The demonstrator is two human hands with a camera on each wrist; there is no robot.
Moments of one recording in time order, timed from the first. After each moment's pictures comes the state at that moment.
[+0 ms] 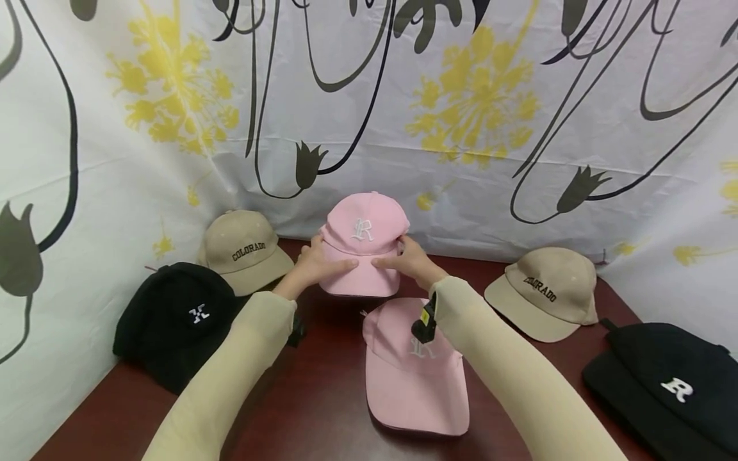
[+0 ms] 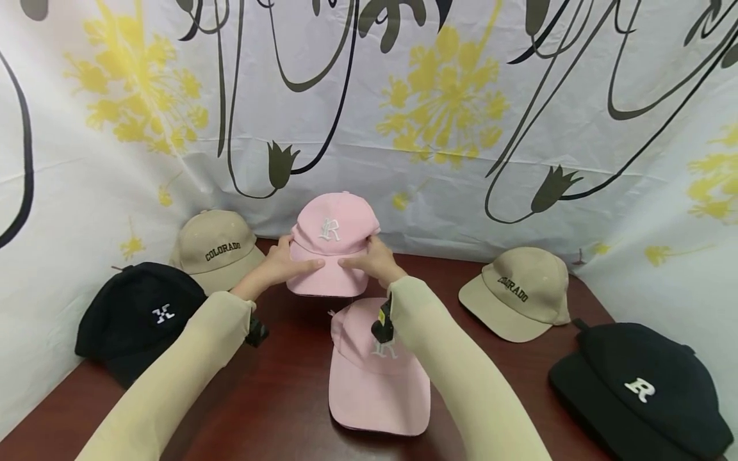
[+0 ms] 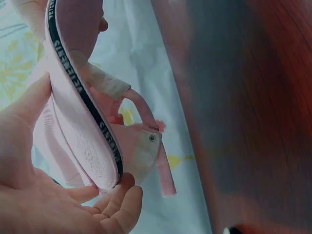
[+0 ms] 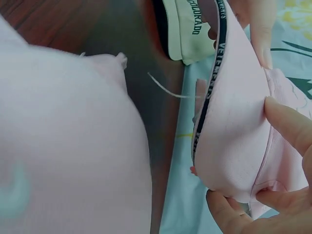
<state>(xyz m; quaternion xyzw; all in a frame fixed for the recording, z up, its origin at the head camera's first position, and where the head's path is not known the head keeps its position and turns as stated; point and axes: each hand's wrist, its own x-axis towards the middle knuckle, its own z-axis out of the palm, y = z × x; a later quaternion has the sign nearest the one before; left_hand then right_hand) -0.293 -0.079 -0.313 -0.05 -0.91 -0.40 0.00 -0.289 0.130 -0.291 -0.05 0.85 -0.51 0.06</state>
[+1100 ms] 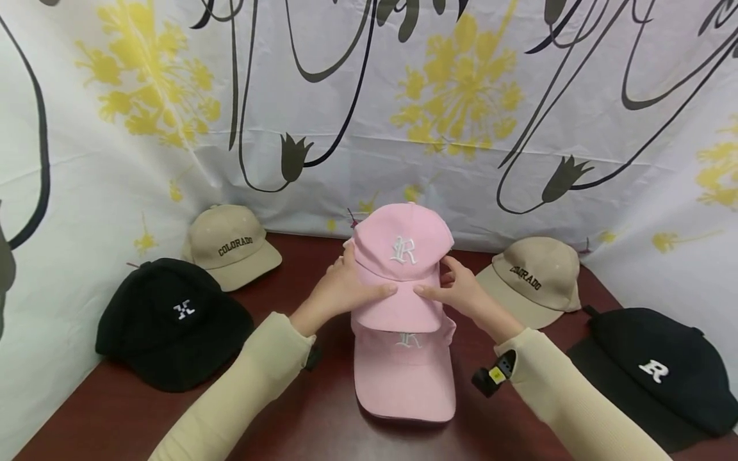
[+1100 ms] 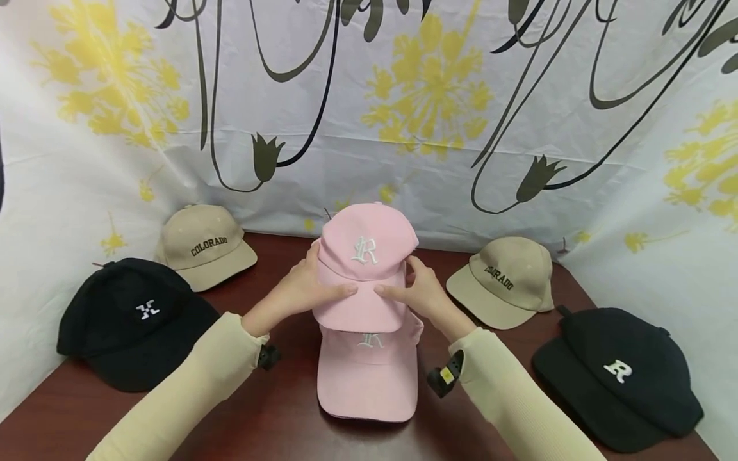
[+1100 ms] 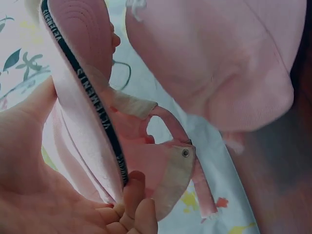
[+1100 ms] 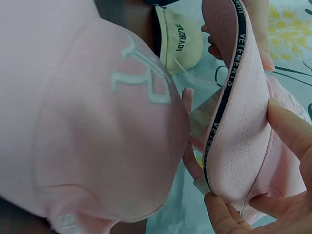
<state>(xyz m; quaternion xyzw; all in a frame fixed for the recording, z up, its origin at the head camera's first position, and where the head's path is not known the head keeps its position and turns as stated) -0.225 -0.011 -0.307 -0.12 -0.92 -0.36 0.02 -0.205 0.217 -0.297 -0.09 0.89 -0.44 -0.01</state>
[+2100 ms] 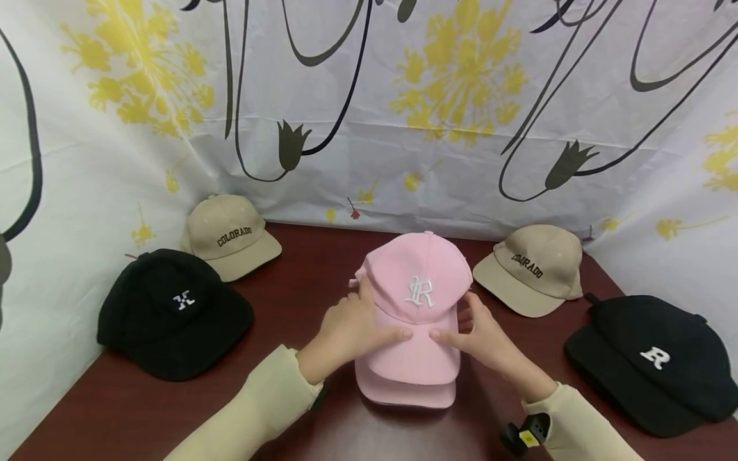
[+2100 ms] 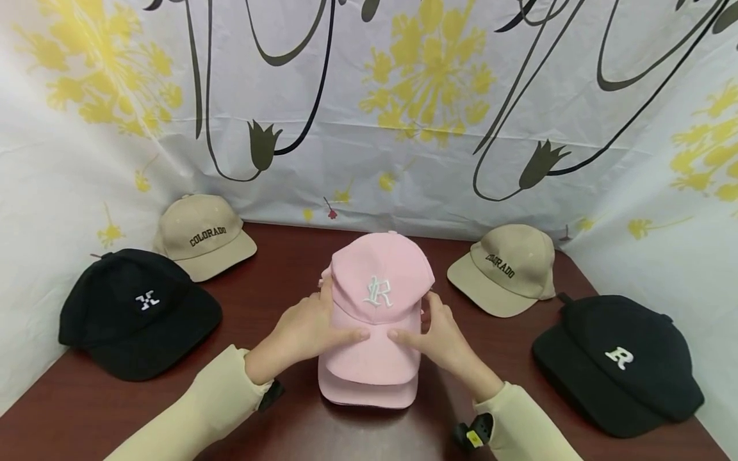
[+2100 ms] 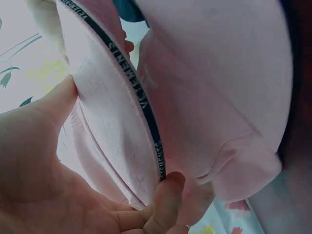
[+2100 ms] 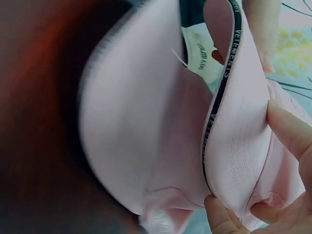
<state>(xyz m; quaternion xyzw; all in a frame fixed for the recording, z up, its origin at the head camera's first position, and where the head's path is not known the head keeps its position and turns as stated) -0.166 0.011 -0.328 -0.13 -0.97 -0.22 0.01 -0.143 0.237 -0.339 -0.08 0.90 -0.43 -0.02</state>
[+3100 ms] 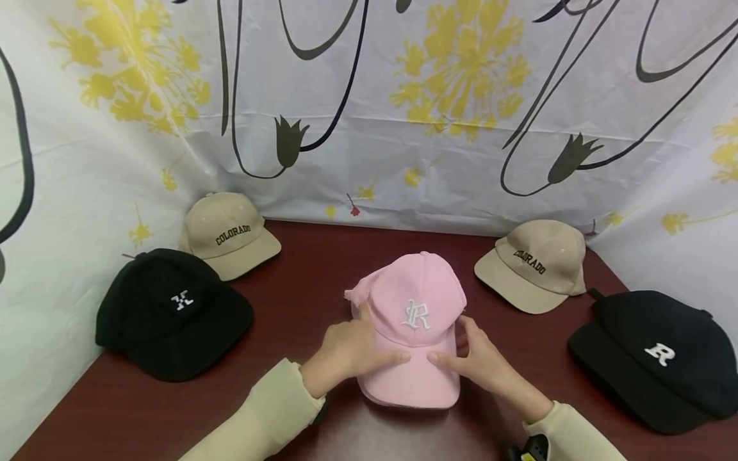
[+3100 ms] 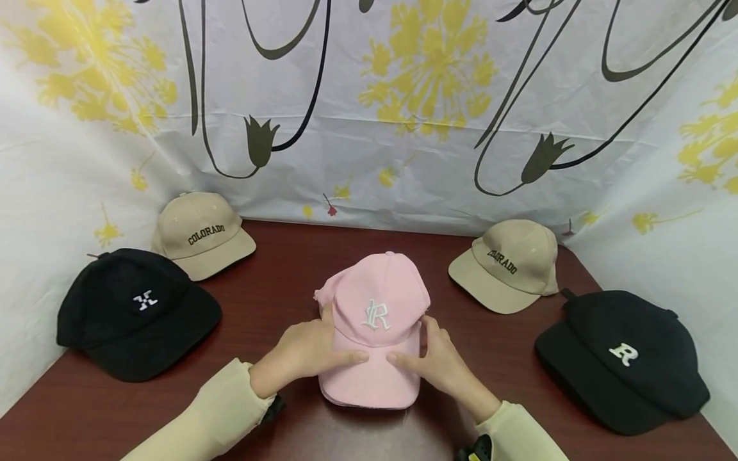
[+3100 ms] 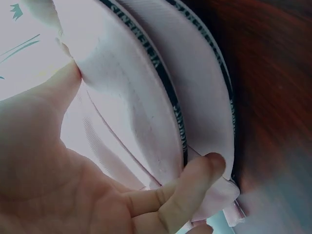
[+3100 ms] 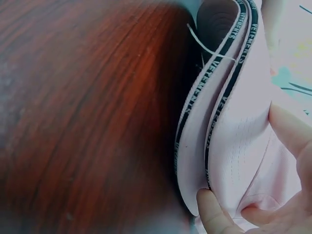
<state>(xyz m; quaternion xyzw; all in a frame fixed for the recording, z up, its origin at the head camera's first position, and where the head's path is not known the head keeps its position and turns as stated) -0.158 0.011 -0.356 -0.14 -0.97 -0.20 -0.06 -0.127 0.235 -0.369 -0.05 0.91 -0.41 0.03</state>
